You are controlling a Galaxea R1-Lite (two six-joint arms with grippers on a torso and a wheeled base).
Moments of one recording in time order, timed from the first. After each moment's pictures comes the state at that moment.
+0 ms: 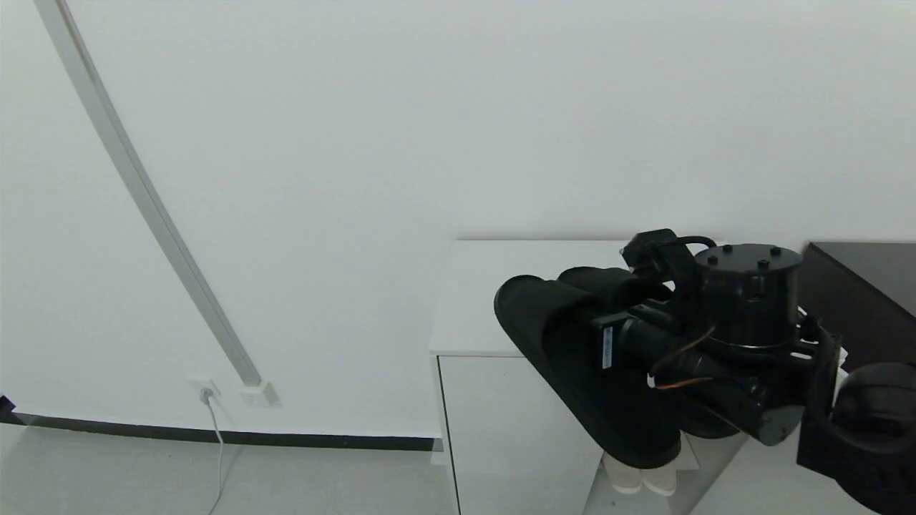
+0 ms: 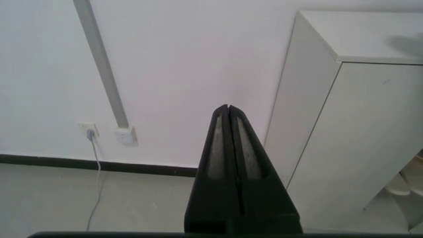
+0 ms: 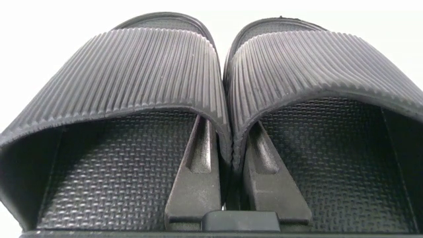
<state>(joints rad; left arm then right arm) 0.00 0.00 0.00 0.00 0.09 0.00 0.75 1.69 -0.79 -0.69 -0.31 0.14</state>
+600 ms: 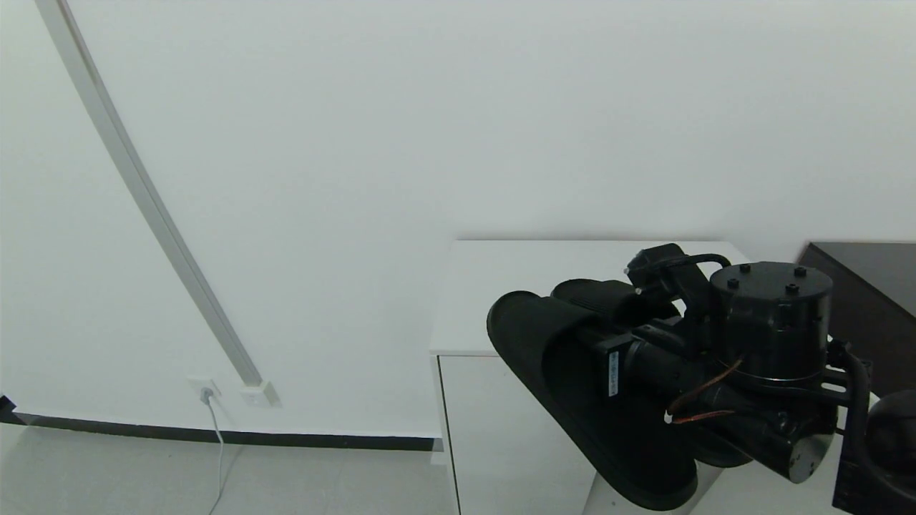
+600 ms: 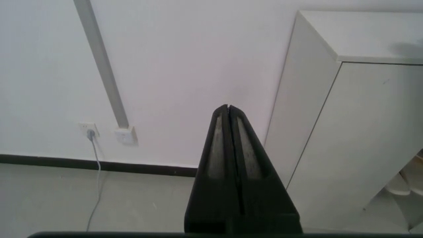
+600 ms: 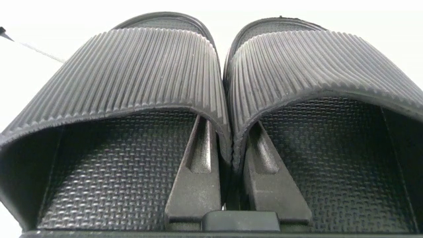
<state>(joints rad) 0.00 0.00 0.00 0.00 0.09 0.00 0.80 1.65 -0.72 -0.69 -0.32 0.14</state>
